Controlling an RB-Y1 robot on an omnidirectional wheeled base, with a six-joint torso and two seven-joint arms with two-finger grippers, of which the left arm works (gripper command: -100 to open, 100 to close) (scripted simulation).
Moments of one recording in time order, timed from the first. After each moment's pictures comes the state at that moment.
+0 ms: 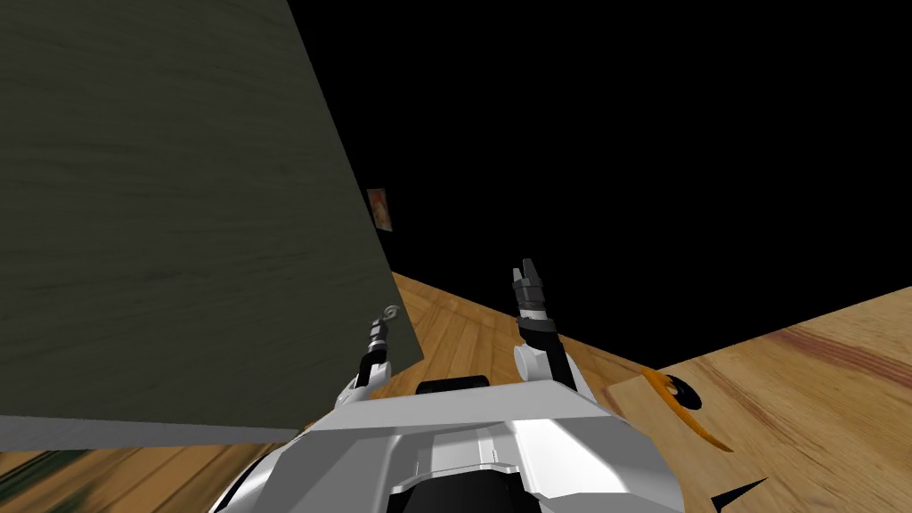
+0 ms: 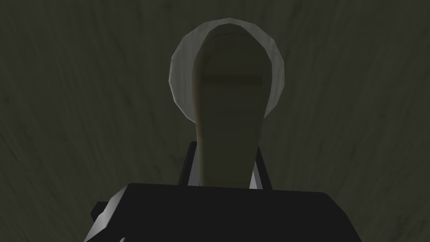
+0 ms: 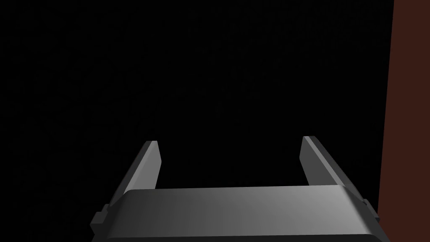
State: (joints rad) arm -0.19 0.13 0.32 -0.53 0.11 -0.82 0.00
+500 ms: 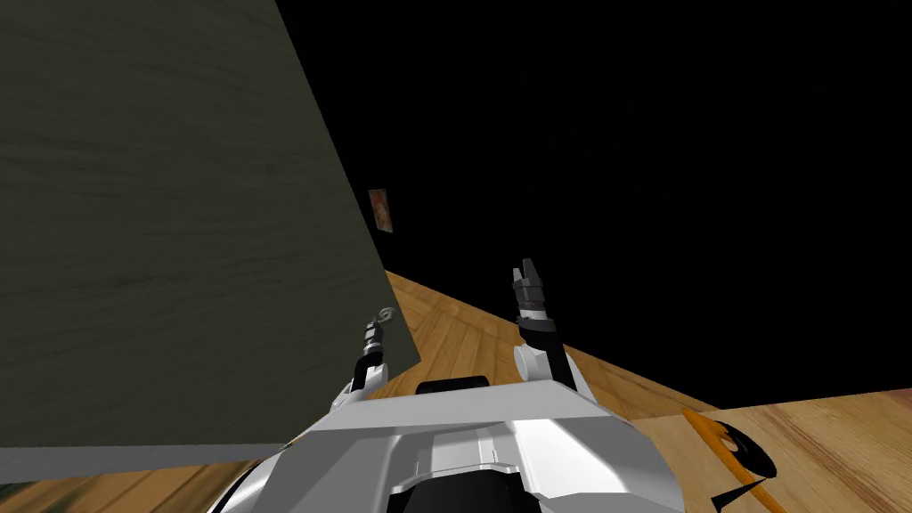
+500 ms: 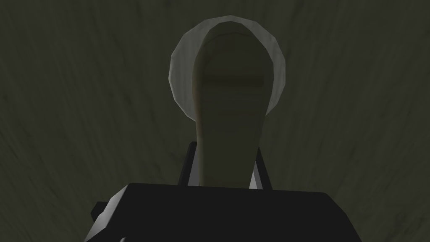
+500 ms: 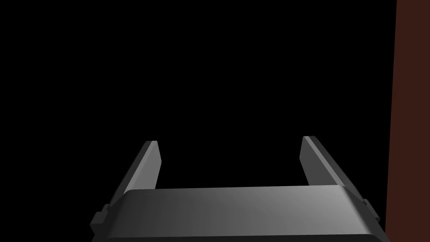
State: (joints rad) arm -0.18 0.13 0.36 -0.54 0.13 -0.81 -0.02
